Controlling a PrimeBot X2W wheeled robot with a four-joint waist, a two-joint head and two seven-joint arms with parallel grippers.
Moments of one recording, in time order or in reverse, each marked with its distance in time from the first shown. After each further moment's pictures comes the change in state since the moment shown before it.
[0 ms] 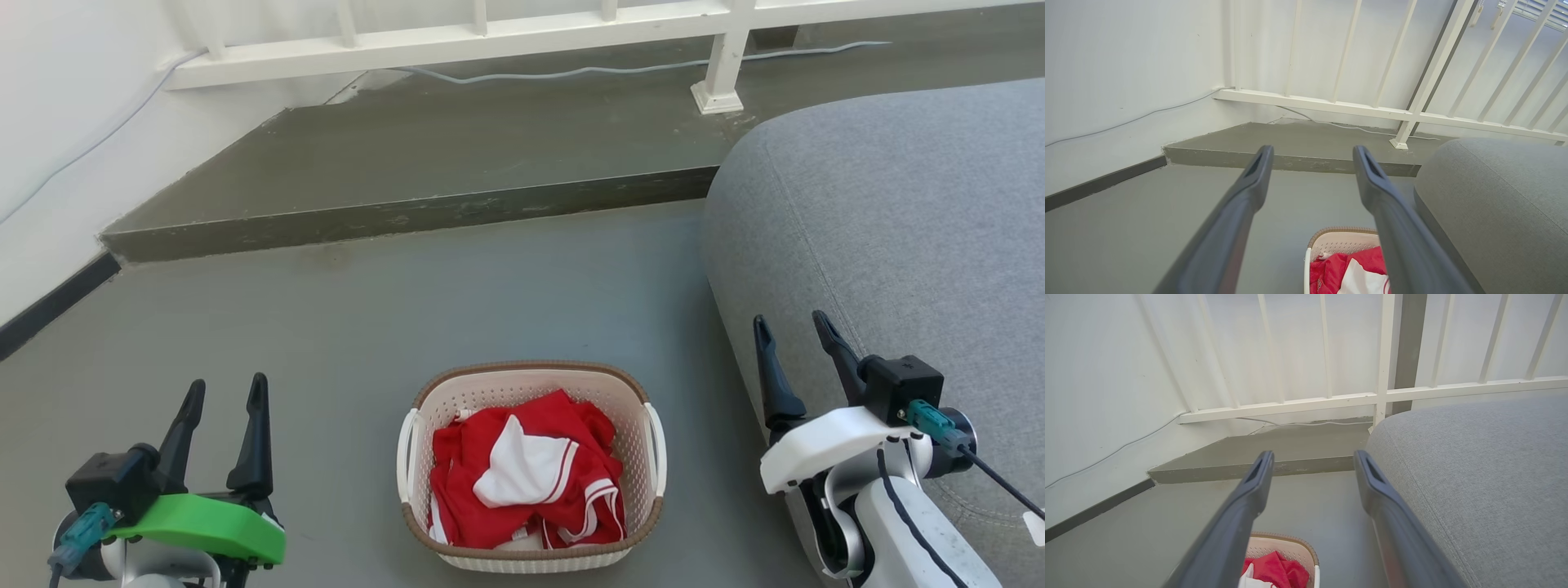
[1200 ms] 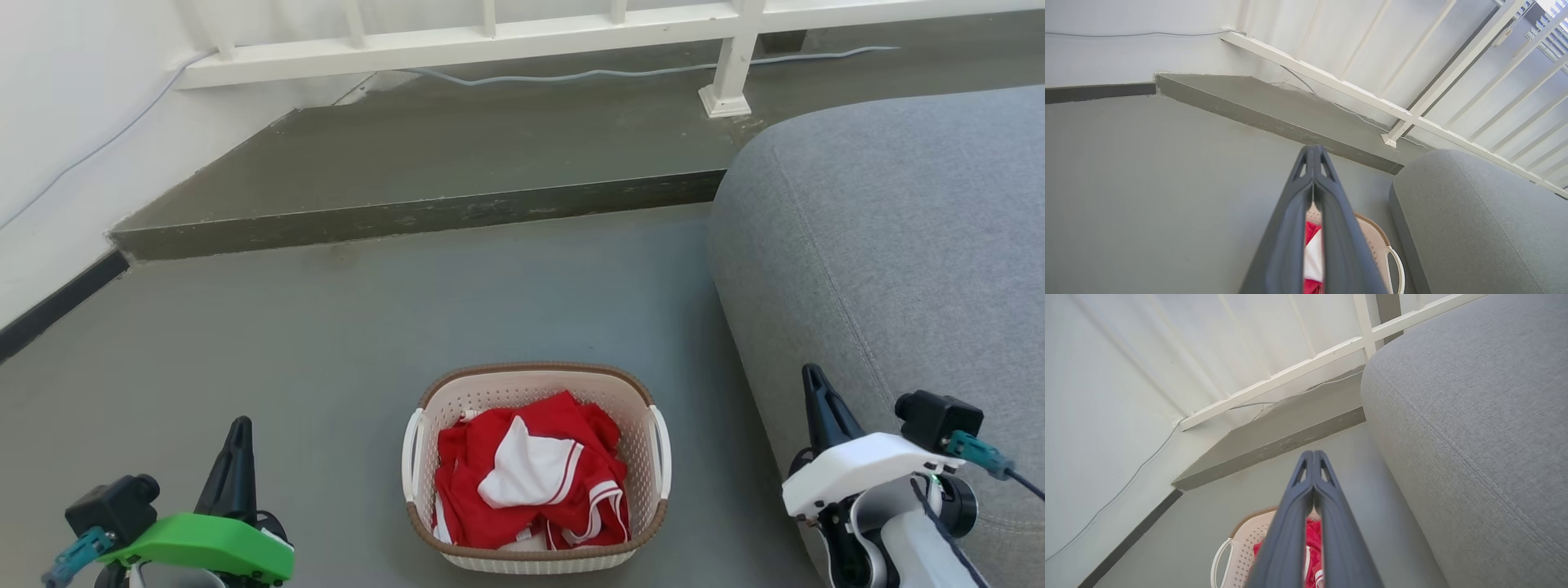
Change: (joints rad) left arm 0.031 -0.059 0.028 0.059 -0.200 -0.008 0.067; right arm 0.066 0.031 -0.077 0.042 0.235 0.043 0.059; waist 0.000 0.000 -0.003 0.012
